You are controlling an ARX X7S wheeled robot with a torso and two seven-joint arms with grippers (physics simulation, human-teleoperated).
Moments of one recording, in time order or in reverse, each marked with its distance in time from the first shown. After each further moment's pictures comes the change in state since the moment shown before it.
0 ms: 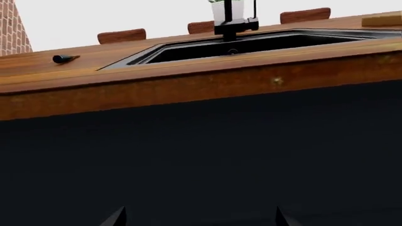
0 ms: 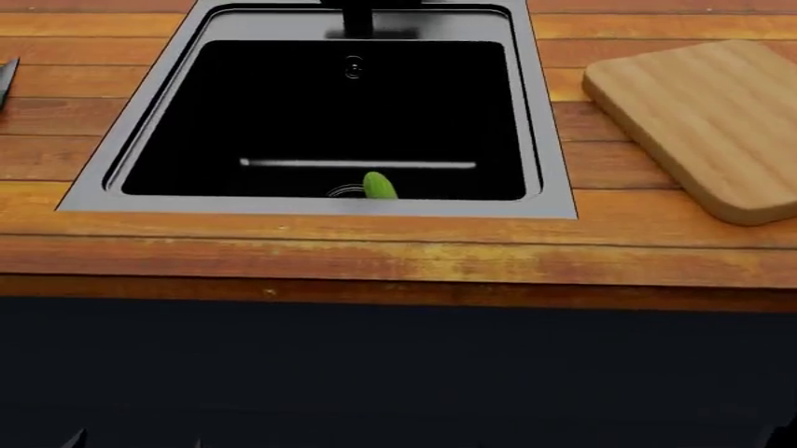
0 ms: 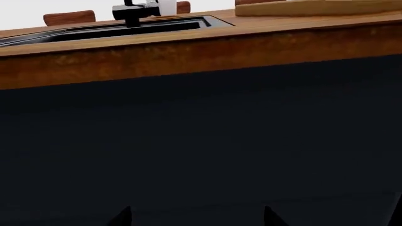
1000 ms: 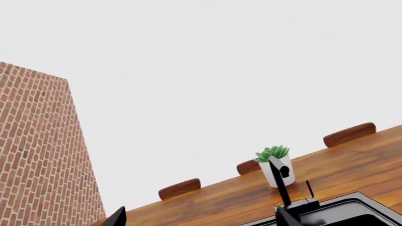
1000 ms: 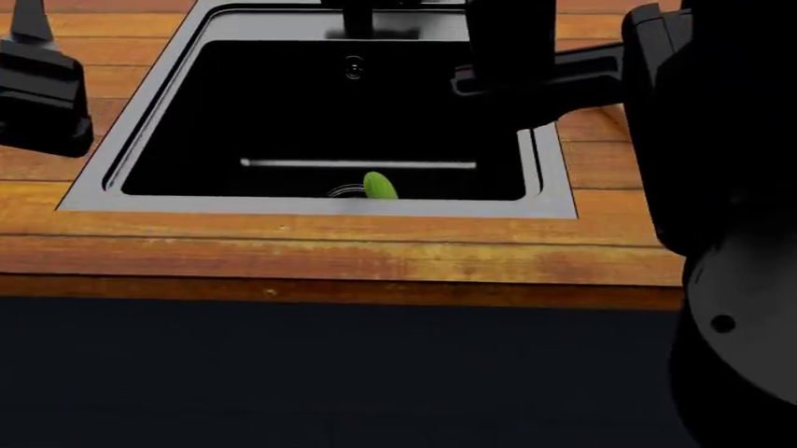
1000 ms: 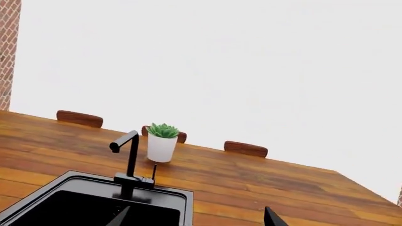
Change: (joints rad) left arm -1.120 -0.108 0.196 0.759 0.158 -1.407 0.141; right arm 1.299 0.391 0.056 -0.540 1.200 1.400 0.851
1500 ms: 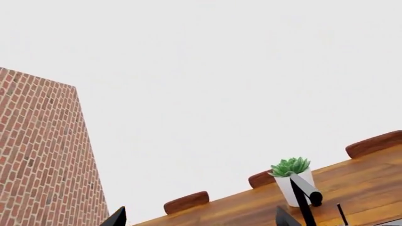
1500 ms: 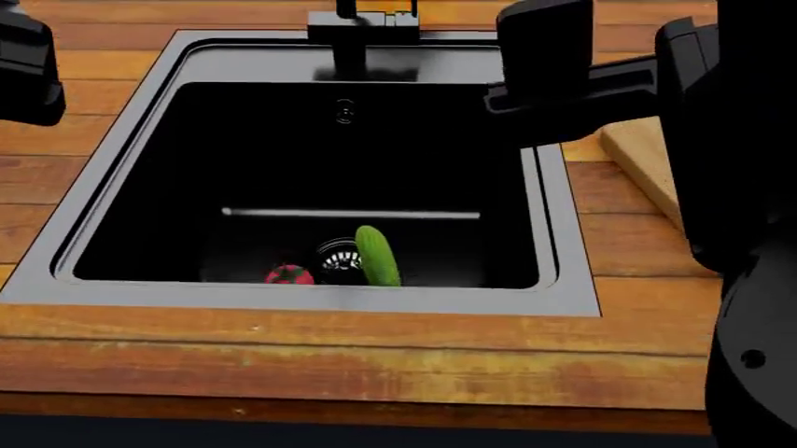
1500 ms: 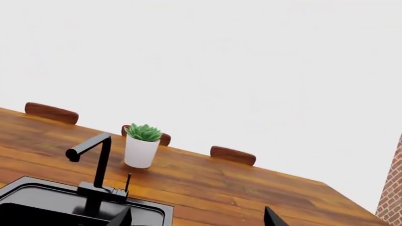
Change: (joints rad) left arm -0.052 -0.017 0.008 -0.006 0.017 -0.008 0.000; right arm 0.014 0.110 -0.075 -0.021 0.061 -0.050 0.044
